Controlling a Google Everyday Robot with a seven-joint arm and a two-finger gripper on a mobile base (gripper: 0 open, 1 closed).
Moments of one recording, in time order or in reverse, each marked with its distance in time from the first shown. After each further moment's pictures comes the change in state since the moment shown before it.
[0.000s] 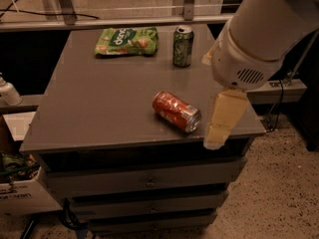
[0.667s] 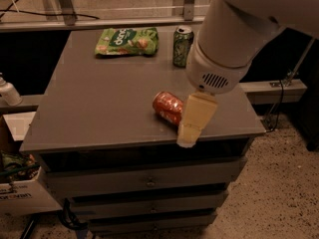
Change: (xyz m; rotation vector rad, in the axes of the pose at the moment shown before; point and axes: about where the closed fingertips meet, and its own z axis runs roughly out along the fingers) arm -0.028 -0.005 0.021 0.044 0.035 0.123
